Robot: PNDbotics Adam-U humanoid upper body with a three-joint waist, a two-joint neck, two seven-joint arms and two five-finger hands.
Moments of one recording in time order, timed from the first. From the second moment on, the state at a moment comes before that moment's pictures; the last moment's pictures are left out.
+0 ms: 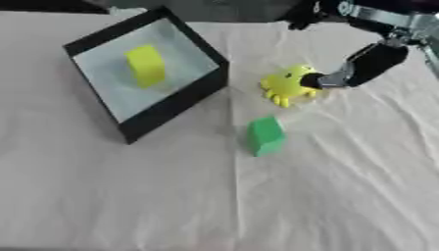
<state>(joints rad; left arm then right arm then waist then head) -0.24 0.56 0.14 -1.89 0.14 0.19 0.28 -0.65 -0.81 0.22 -1.66 0.19 -0.21 0.65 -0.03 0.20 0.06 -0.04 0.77</state>
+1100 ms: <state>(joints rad) -0.24 0.53 0.14 -1.89 0.14 0.19 0.27 -0.62 -0.74 0.36 -1.62 0.40 -0.21 0.73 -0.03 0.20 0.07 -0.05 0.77</state>
